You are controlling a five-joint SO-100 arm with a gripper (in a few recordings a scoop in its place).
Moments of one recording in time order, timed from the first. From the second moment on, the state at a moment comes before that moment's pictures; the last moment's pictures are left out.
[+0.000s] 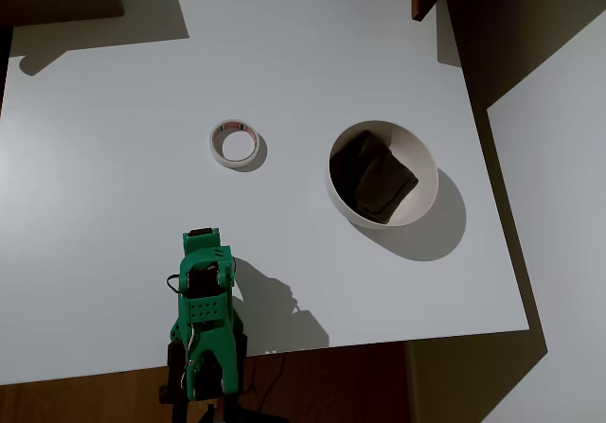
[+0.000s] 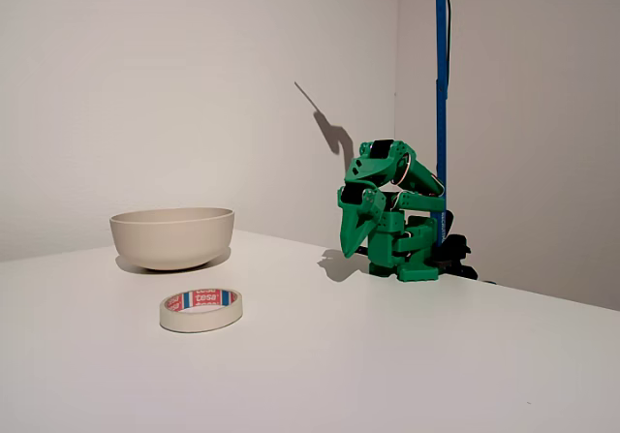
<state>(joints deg) -0.1 193.8 167.7 78.1 -1.2</state>
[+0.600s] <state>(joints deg) -1.5 193.8 167.7 78.1 -2.6</state>
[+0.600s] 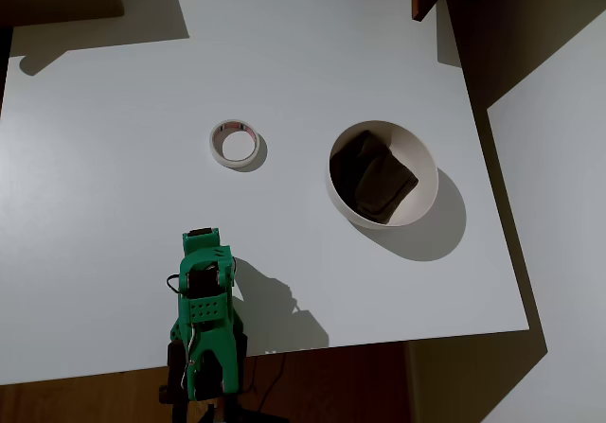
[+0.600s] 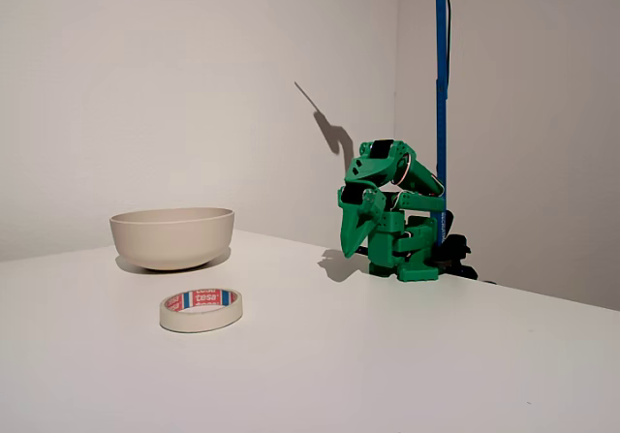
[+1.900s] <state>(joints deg) 15.2 109.9 102.2 74.4 -0.8</state>
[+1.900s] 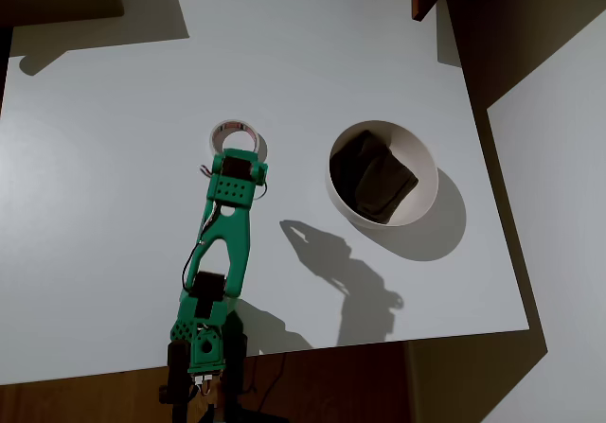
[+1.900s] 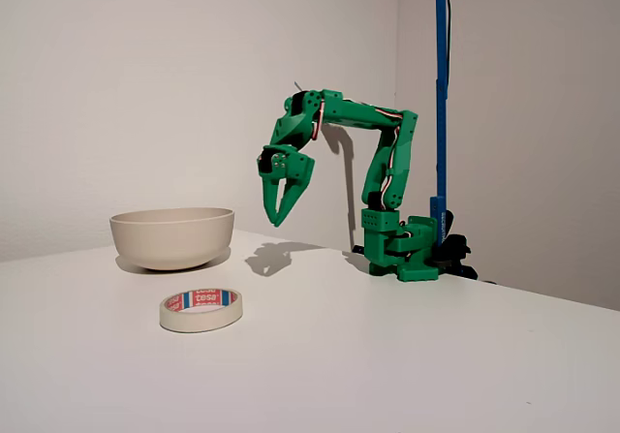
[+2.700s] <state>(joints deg) 12.9 89.5 88.7 72.4 -1.1</state>
